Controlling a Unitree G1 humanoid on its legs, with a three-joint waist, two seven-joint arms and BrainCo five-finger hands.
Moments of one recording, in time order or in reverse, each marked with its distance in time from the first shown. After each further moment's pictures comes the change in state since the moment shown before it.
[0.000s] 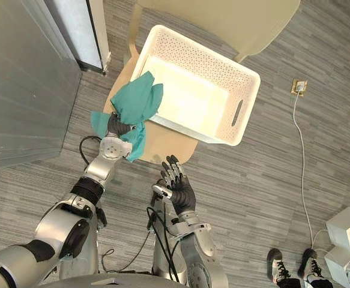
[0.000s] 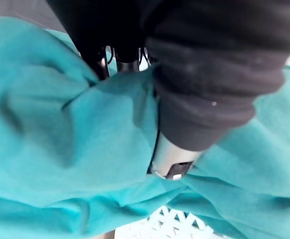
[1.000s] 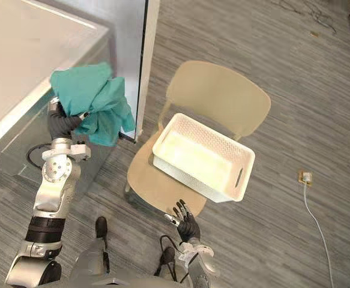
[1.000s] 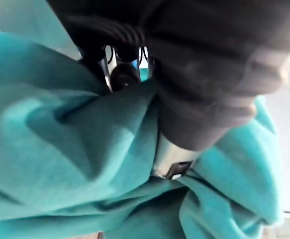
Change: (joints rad) left arm 0.466 0.172 0.128 -0.837 -0.295 -0.159 -0.132; right arm -0.041 0.031 -0.159 0.586 -0.006 0.045 0.055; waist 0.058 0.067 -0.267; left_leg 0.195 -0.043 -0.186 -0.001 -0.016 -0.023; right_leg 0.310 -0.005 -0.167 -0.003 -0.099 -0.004
